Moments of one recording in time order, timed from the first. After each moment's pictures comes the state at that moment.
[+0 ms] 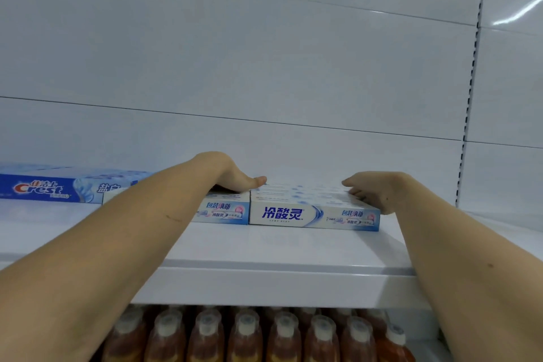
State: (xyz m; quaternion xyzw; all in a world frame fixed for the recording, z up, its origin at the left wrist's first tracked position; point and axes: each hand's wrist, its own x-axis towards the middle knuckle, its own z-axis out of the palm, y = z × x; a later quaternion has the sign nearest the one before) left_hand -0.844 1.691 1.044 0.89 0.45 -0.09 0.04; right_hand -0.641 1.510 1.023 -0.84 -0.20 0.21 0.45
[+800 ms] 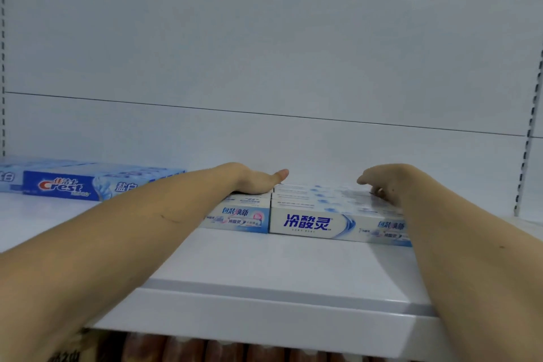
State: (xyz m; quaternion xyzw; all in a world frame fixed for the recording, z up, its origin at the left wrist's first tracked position) left_hand -0.815 1.728 1.024 0.90 0.38 -0.04 0.18; right_hand -0.616 1.568 1.033 -0.89 -0.25 0.14 0.35
